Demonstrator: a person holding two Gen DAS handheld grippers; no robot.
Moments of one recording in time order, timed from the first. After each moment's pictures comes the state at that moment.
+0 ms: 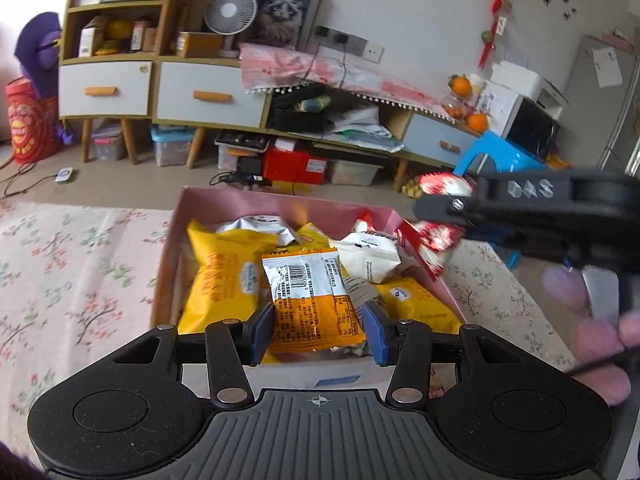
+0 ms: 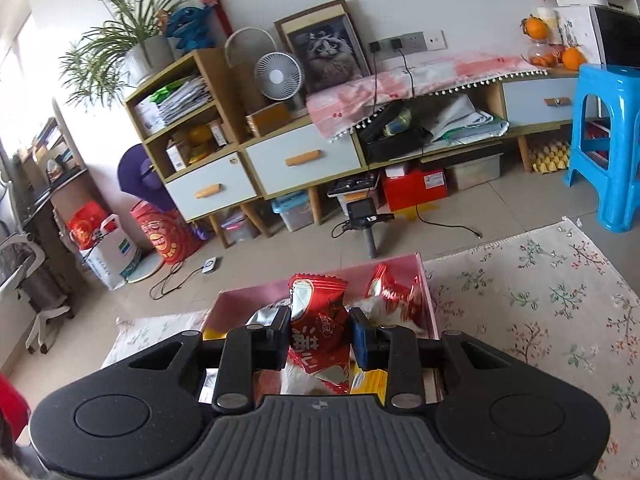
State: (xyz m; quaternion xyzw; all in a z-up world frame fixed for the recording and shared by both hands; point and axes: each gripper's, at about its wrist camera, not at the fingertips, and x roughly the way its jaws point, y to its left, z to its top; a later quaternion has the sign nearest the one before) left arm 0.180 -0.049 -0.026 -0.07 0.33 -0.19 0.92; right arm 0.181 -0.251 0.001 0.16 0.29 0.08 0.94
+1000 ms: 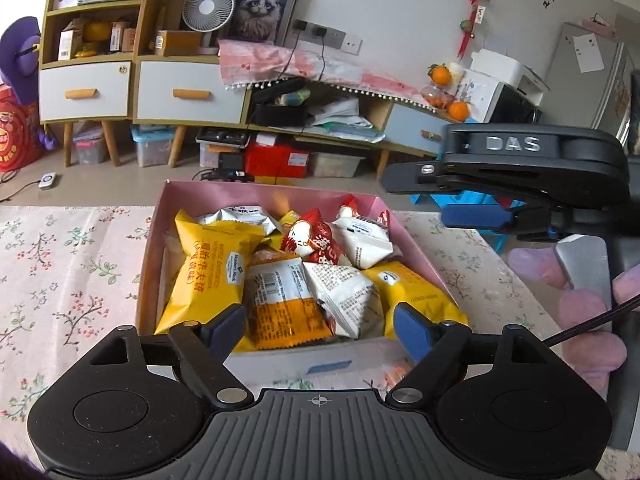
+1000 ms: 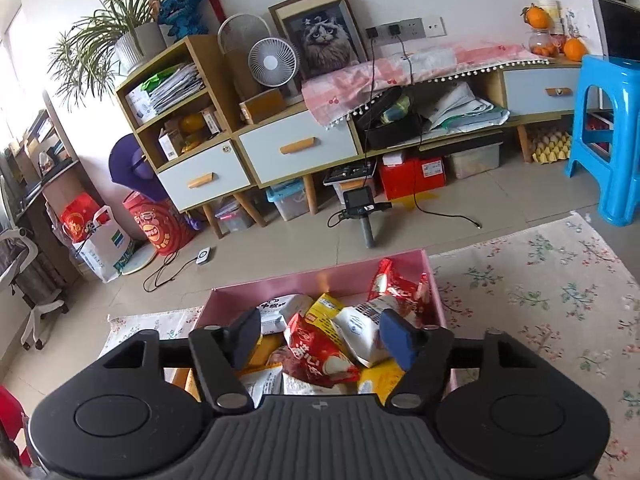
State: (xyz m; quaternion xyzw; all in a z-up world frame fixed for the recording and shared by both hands) left arm 0.167 -0.047 -0.028 -0.06 0.33 -0.22 0.92; right arm 0.190 -0.250 0.005 0.16 0.31 0.07 0.93
